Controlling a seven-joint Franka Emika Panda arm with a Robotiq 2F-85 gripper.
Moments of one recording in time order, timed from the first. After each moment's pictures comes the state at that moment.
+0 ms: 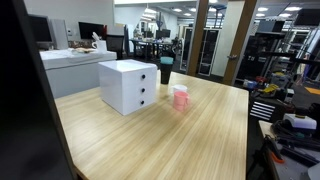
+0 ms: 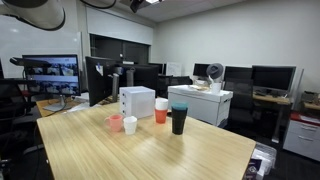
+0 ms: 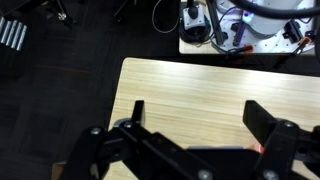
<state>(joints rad) -0.34 0.69 -0.23 -0.38 -0.42 0.67 -0.80</state>
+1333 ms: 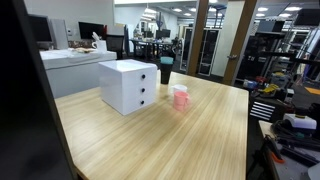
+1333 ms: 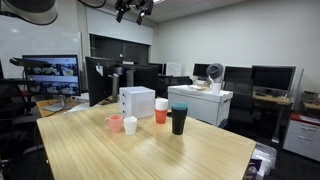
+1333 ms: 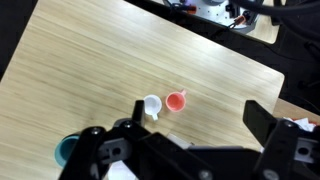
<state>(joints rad) -0.28 0.64 -0.03 -0.37 -0.08 0.63 -0.62</state>
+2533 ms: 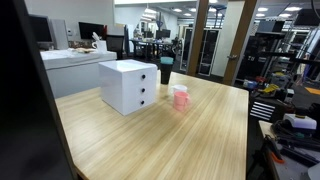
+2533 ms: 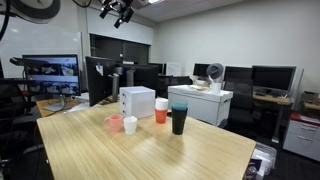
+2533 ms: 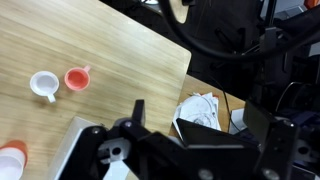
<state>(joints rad) -0.32 0.65 0.15 -0.37 0.43 0.58 -0.14</state>
